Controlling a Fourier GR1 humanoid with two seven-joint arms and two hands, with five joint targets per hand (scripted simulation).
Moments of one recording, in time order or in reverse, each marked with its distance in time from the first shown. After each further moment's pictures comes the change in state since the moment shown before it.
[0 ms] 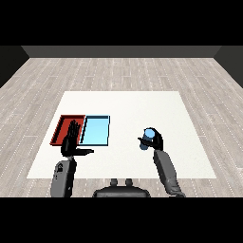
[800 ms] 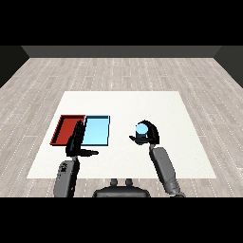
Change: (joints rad) left arm 0.001 -0.020 -0.062 -0.012 -0.049 0.006 0.010; right arm -0.013 0.003 0.188 -0.340 0.084 -0.093 0.196
